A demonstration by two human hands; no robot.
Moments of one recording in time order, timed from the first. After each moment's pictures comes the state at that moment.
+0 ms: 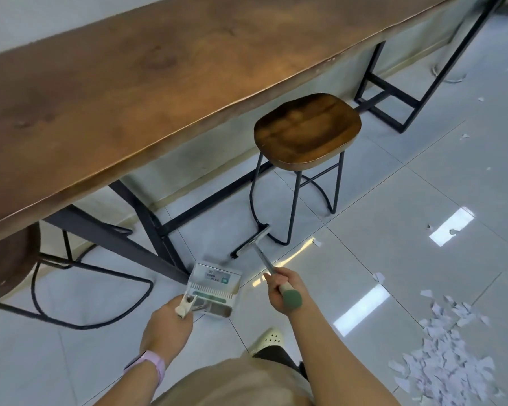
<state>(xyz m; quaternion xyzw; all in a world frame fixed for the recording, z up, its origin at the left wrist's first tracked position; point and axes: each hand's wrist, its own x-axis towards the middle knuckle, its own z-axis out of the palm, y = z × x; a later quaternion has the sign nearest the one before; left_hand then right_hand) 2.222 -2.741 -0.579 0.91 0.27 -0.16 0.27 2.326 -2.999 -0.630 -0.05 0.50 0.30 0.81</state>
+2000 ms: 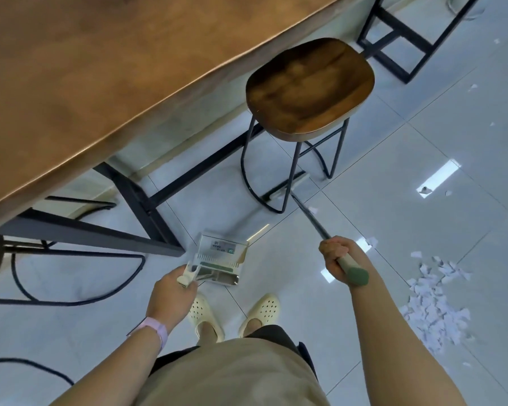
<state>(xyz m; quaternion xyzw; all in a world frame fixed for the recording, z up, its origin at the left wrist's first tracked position) 2.310 -2.735 -0.596 0.87 0.26 -0.22 0.35 2.397 -3.124 -0.662 -0.06 0.52 0.29 0.80</state>
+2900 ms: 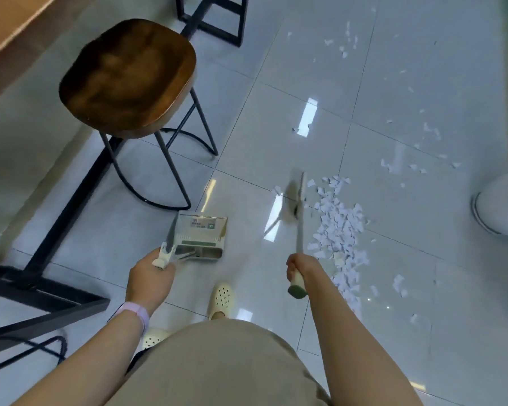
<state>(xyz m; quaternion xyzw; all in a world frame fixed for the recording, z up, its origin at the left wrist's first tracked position) 2.361 -2.854 -0.619 0.89 0.03 -0.27 0.35 2.224 -3.153 -0.612 -0.38 0.68 0.11 0.61</state>
